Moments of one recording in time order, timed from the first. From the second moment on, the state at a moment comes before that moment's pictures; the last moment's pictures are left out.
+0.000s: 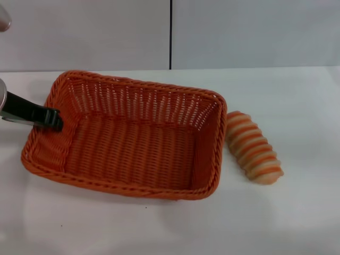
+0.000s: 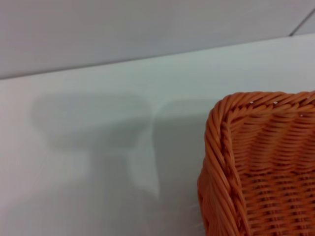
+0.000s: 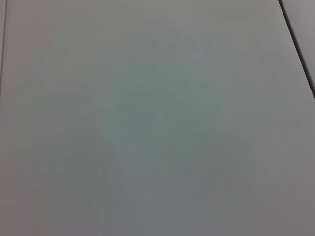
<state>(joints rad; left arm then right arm) -0.44 -2.08 1.20 1.50 2.69 1.58 -2.88 0.53 1.92 -0.13 -0.11 -1.43 -1.55 0.73</state>
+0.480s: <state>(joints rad) -0.46 -2.07 1.26 1.51 2.69 1.62 -2.88 0.54 1.94 -0.13 -0.13 -1.43 -1.55 0.73</state>
